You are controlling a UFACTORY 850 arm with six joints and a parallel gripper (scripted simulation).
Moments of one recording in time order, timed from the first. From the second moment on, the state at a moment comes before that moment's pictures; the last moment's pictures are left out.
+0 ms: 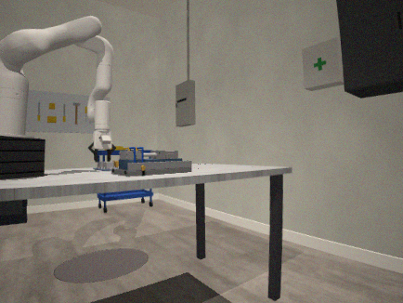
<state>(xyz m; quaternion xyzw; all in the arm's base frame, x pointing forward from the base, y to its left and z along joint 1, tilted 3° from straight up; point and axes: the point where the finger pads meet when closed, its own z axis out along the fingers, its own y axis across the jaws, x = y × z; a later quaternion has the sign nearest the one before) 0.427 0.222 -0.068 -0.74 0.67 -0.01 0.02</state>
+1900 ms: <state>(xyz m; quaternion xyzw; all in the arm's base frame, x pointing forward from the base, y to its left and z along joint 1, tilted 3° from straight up) 0.428 0.222 -0.077 -0.74 0.67 -0.01 0.02</state>
